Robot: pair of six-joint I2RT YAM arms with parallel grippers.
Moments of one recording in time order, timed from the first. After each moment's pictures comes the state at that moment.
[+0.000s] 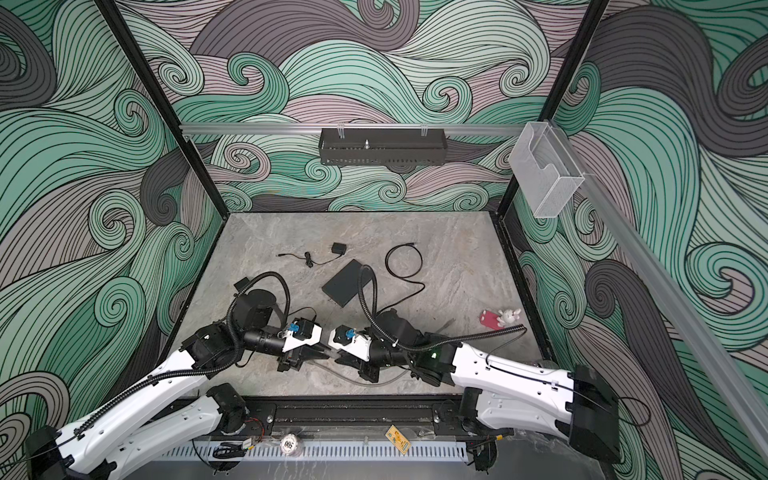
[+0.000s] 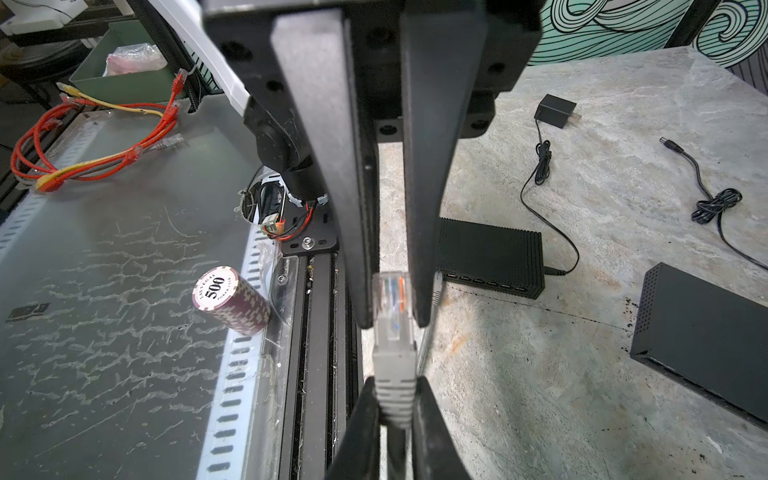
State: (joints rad) left arm -0.68 0.81 0.66 -0.52 0.83 0.56; right arm 1.15 1.05 0.68 -0.15 -0.32 -0.15
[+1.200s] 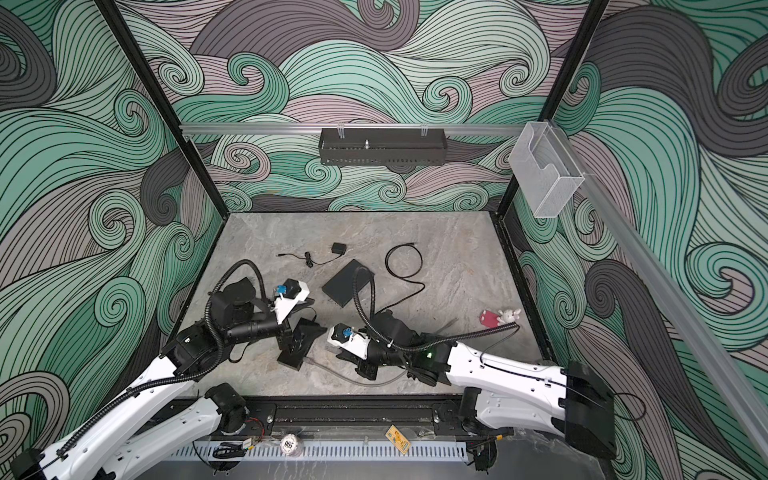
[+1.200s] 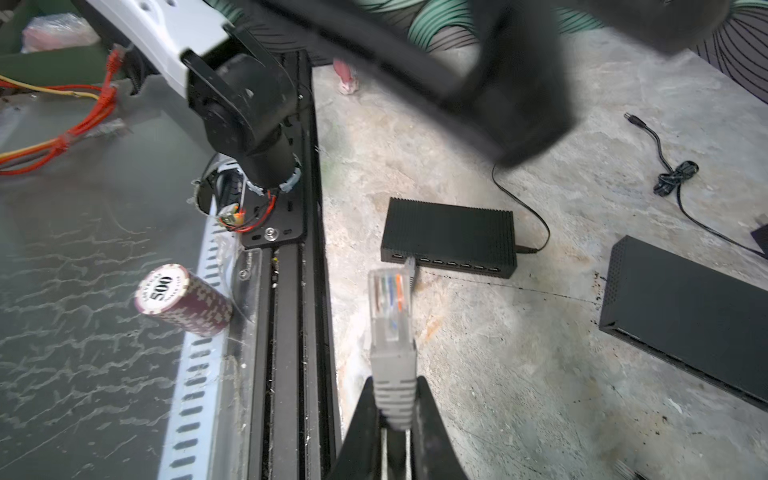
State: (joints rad) left arm -0.57 0.74 0.74 -0.44 0.37 -0.06; right arm 1.14 1.12 0.69 -0.16 -0.20 -0.15
